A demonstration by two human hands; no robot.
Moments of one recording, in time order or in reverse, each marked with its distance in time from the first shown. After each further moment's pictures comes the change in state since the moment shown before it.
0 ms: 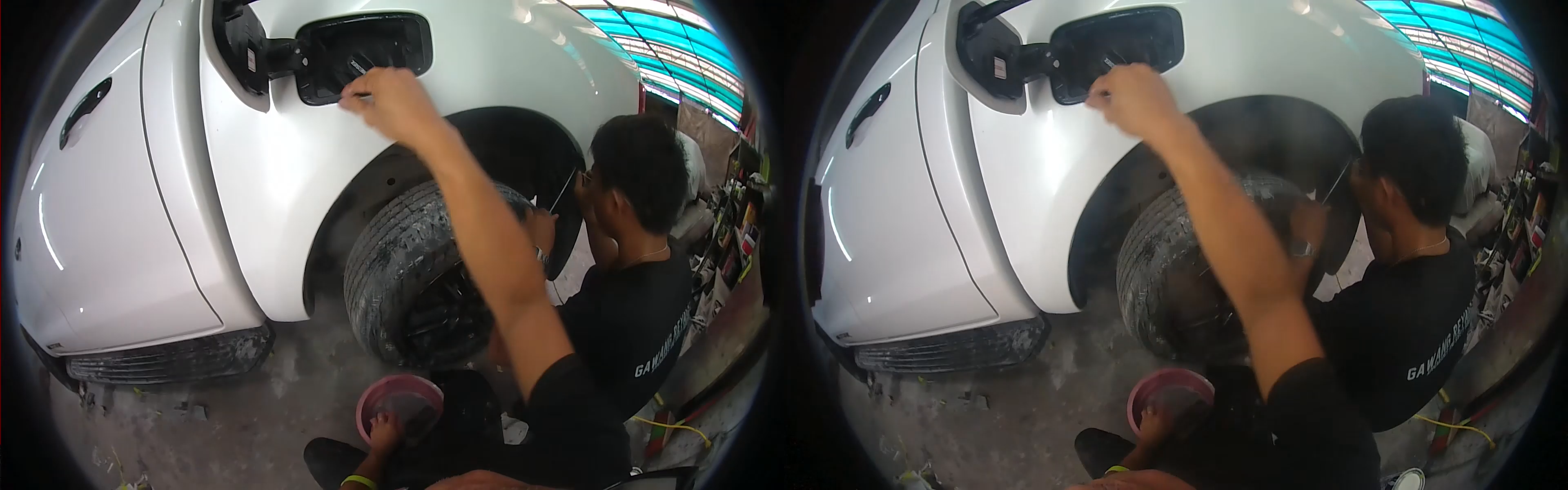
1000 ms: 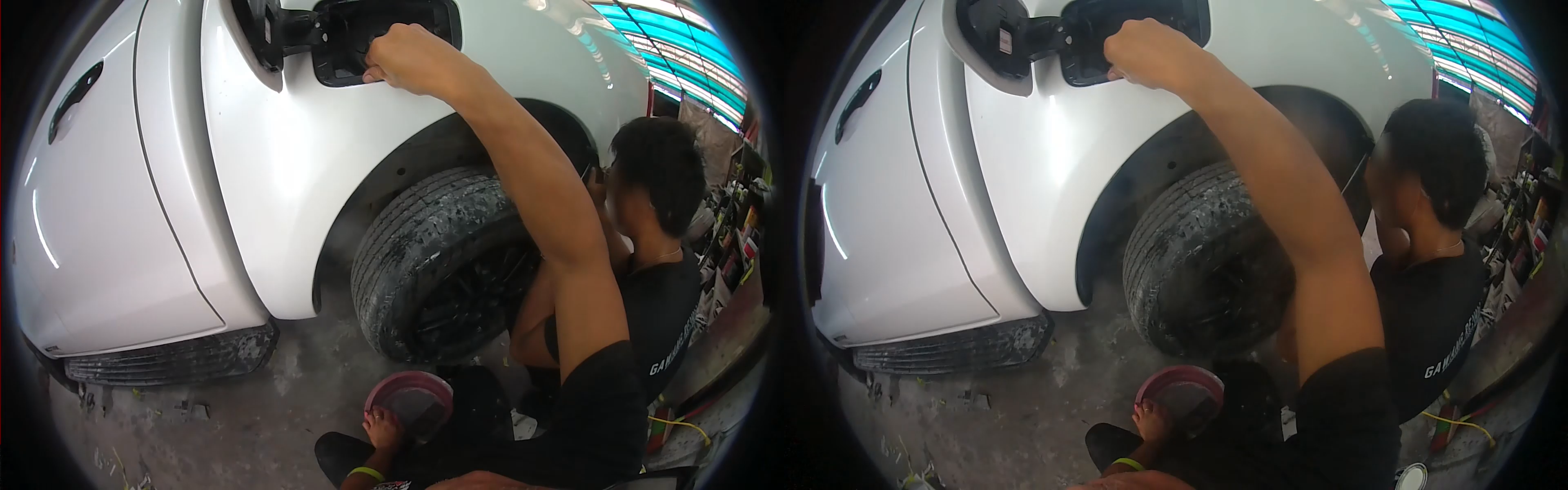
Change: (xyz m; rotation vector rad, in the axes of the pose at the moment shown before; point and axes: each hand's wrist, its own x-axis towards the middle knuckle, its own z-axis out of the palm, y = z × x) left_hand 0.002 -0.015 -0.012 0.151 -0.002 -0.212; right_hand 0.047 0.002 -0.005 -0.565 -0.284 -0.221
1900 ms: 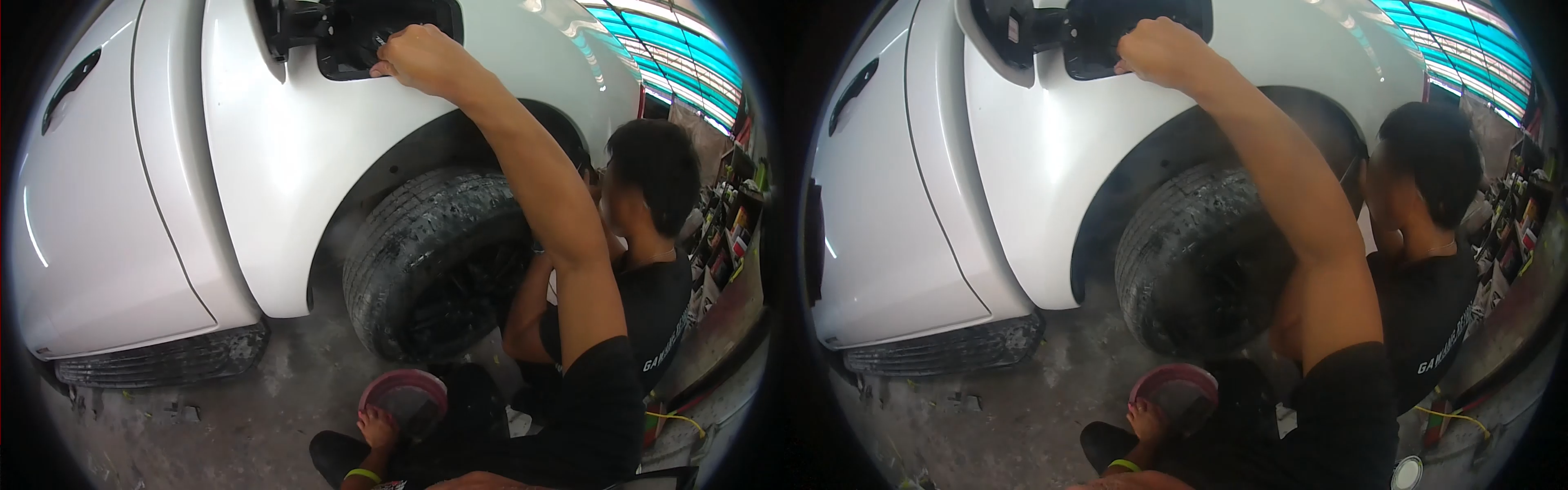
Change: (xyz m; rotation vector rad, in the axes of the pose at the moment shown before) left_hand -0.002 0.005 0.001 0.004 0.177 0.002; right_hand 0.000 0.019 0.023 -0.066 0.103 -0.092
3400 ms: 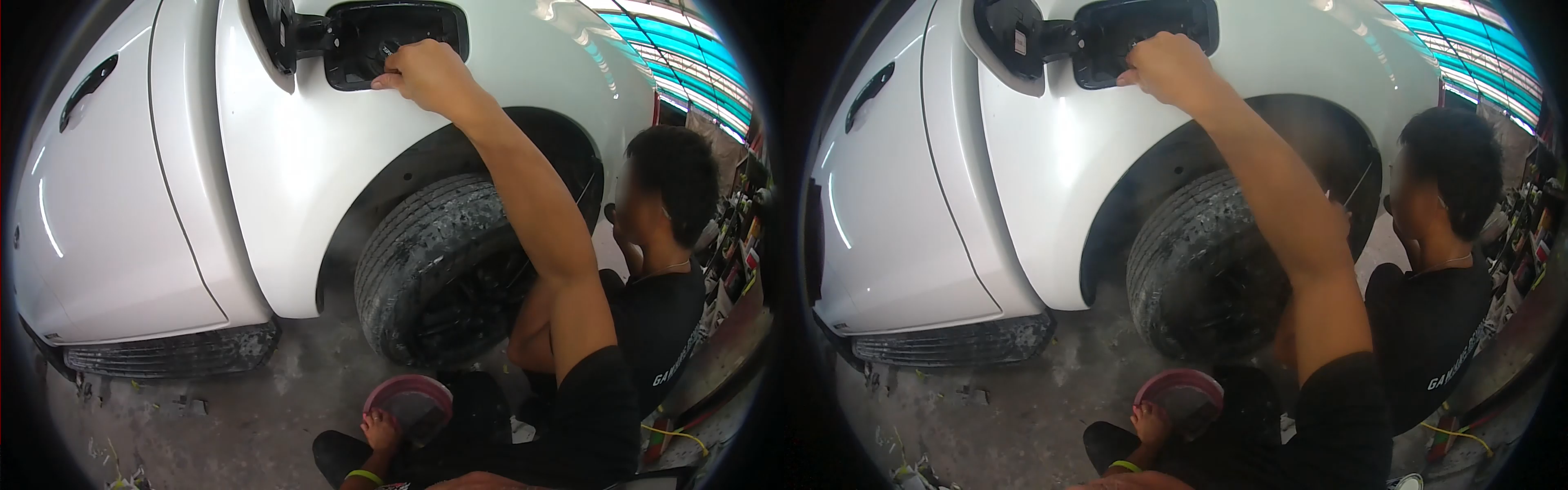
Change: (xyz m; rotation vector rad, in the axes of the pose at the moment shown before) left_hand 0.003 -0.001 0.004 0.012 -0.067 -0.004; right_hand -0.010 -0.013 0.000 0.167 0.111 0.196
